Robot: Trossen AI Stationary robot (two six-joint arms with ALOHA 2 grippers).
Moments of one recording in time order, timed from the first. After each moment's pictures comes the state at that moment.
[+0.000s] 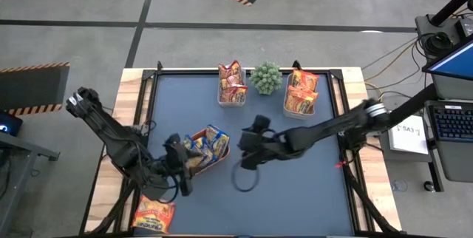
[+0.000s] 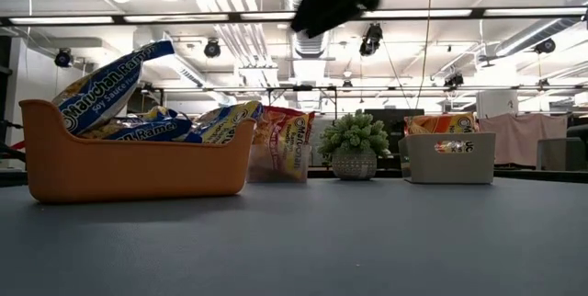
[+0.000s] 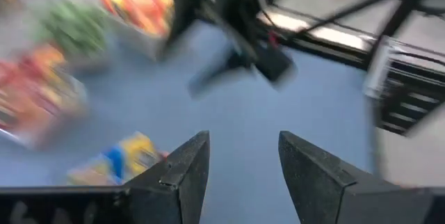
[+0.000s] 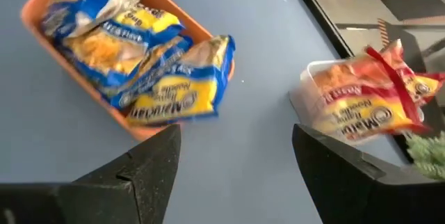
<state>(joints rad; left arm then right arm) -0.75 1.32 1.21 -0.66 -0.89 -0.81 0.29 1.75 1.42 -0.49 0.61 0.24</state>
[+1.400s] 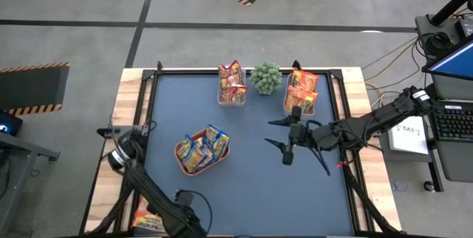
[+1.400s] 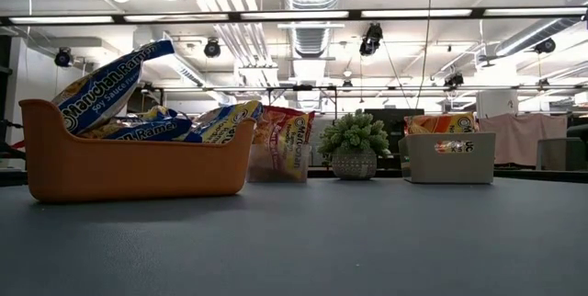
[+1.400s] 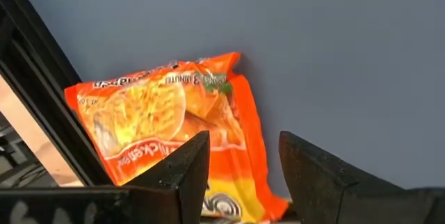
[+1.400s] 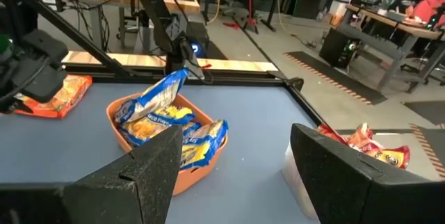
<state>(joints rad) -0.84 2.14 1.67 -1.37 0.25 -1.90 0.37 1.14 0.81 0.10 0.60 -0.02</state>
